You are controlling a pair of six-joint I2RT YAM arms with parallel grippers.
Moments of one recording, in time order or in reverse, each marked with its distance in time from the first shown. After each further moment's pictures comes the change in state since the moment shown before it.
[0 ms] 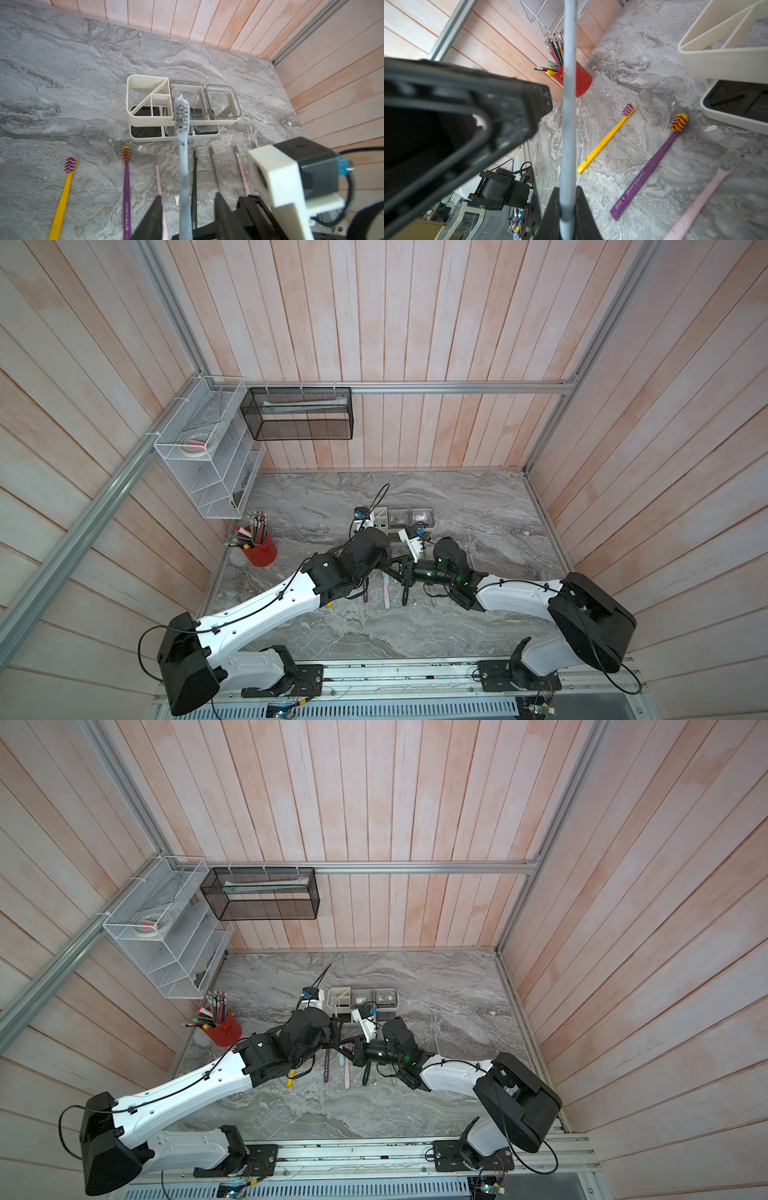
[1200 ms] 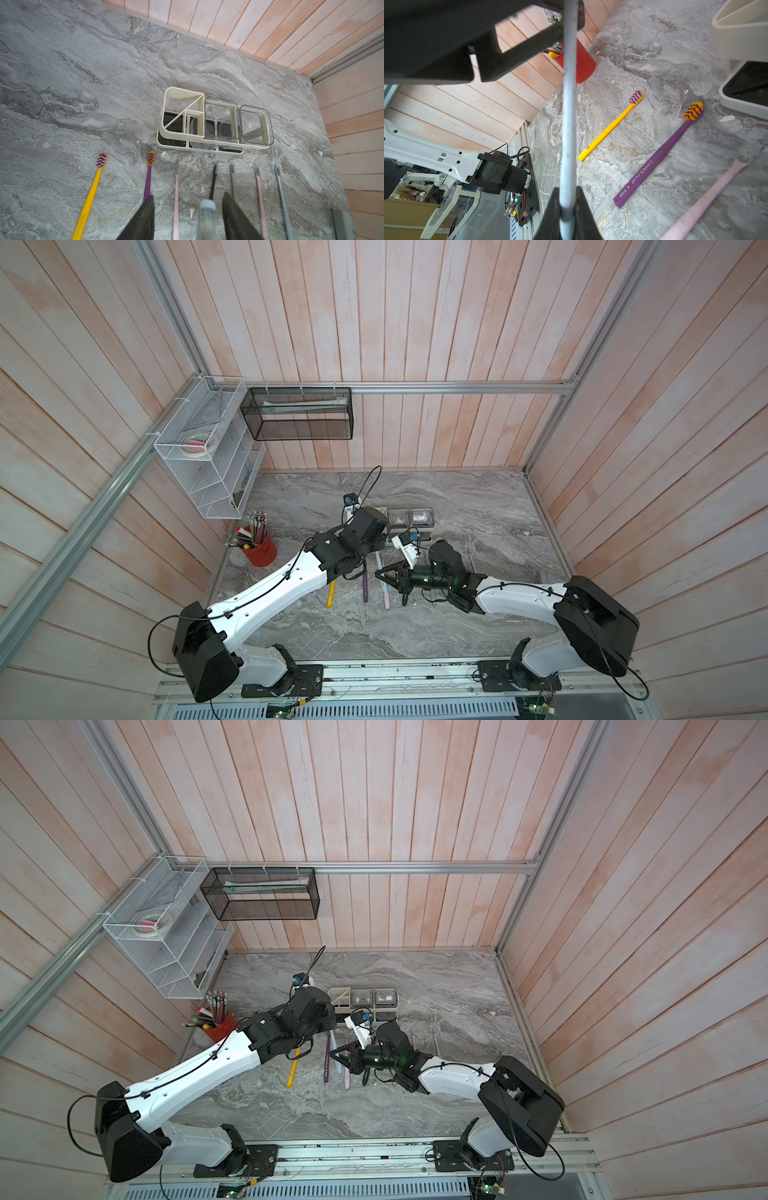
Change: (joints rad) left arm 0.116 0.124 0.159 -0.174 -0.001 -0.098; right arm 0.055 -0.018 0.021 -0.103 0.010 -0.072
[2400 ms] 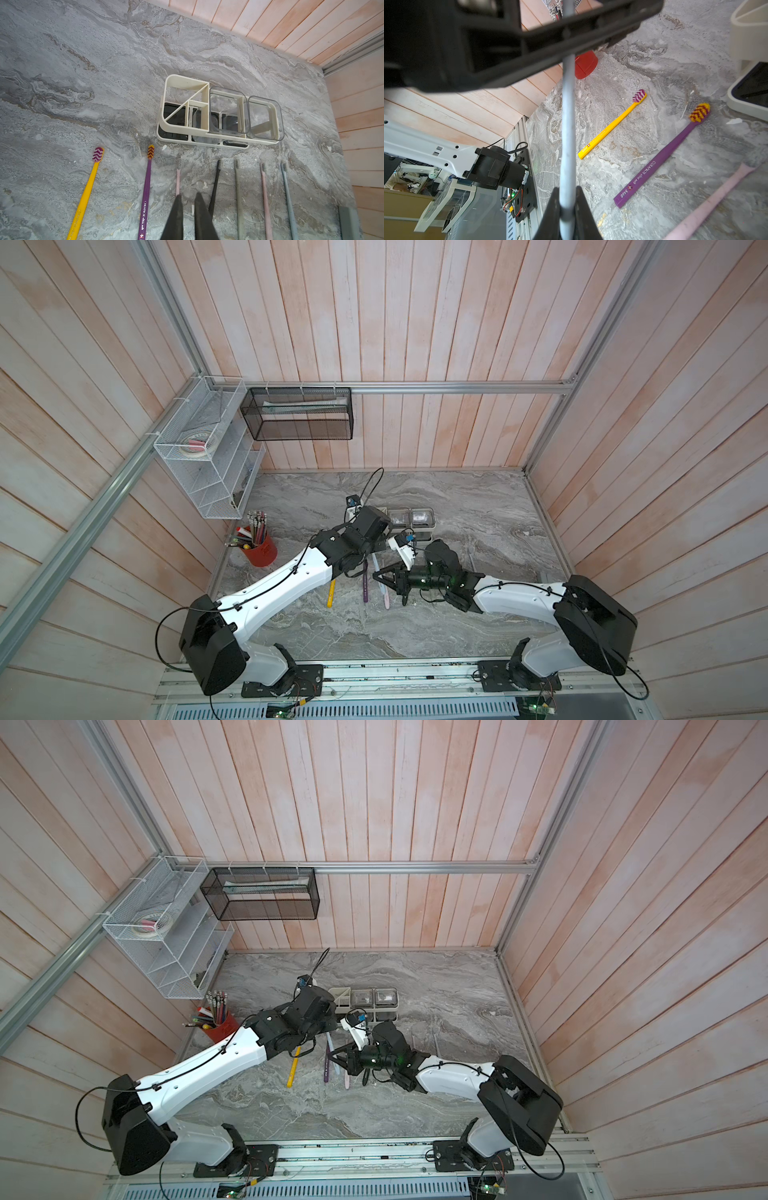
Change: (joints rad) left arm 0.018 0.040 0.004 -0.009 0.042 -0.014; right arm 0.018 0.008 0.028 -0.052 0.008 -0.040
